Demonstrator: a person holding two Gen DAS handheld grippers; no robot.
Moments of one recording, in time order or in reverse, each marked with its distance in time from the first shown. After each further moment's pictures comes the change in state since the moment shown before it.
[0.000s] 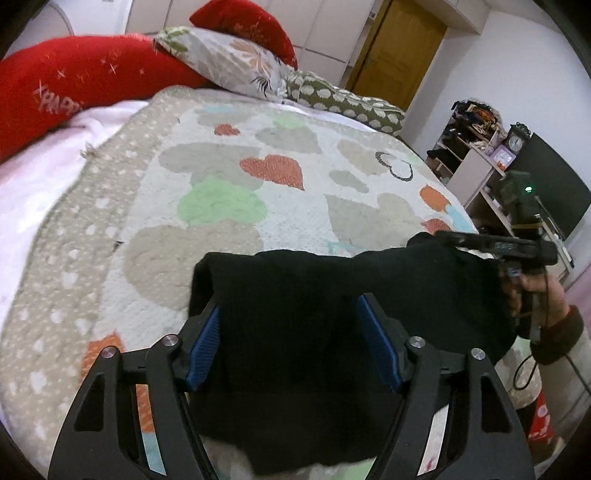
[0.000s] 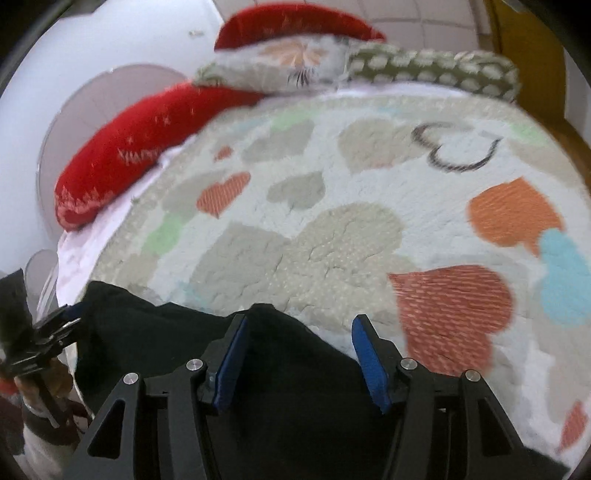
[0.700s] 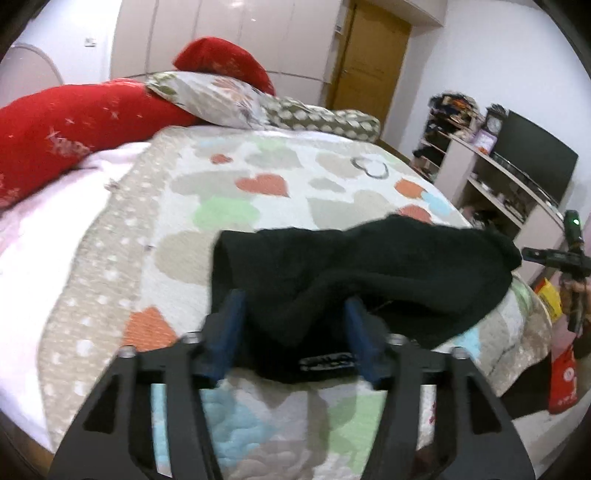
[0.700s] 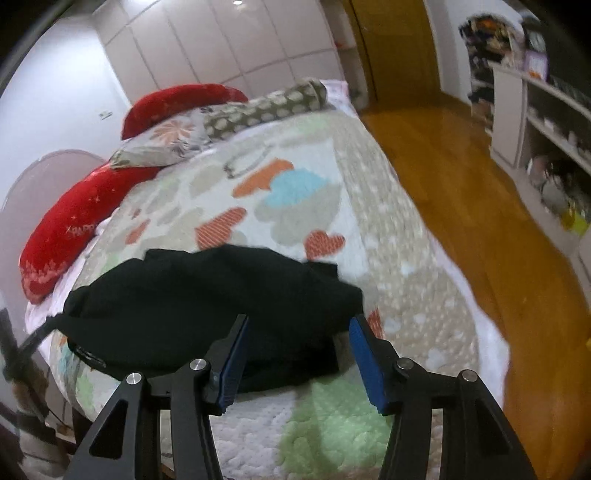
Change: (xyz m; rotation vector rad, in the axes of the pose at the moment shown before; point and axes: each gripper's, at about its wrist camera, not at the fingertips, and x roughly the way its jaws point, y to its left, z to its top) left arm -0.078 -0.013 -0.041 0.133 -0.130 0.021; right arm -0.221 -0.096 -0.184 0.283 -0.247 -0.282
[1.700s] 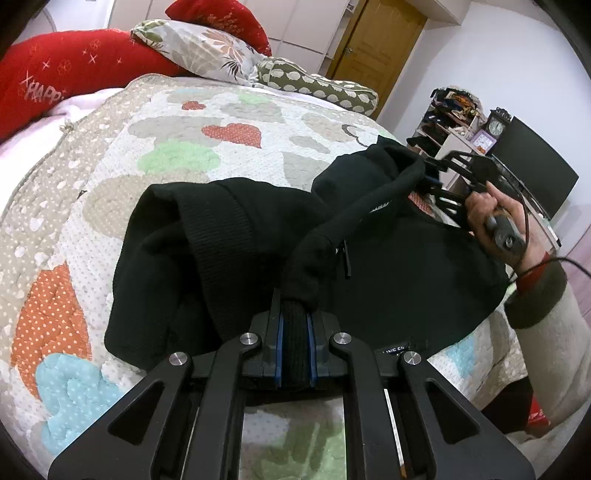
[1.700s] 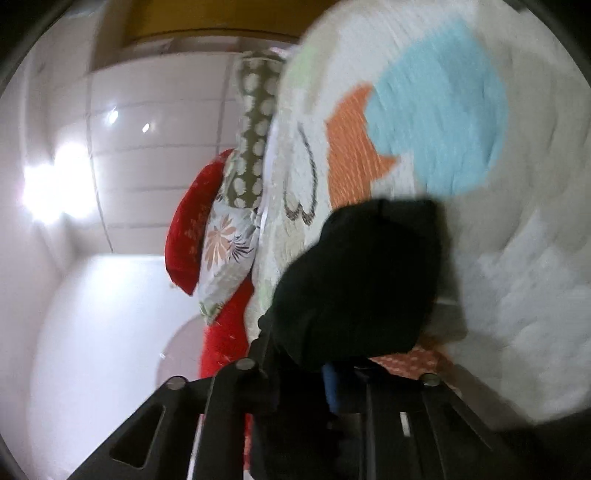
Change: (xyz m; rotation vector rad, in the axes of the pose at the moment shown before) left arm 0.068 -0.028 -0.021 -0.083 0.132 -0.088; right arm 0.218 0.052 0.093 0.885 -0.042 0.594
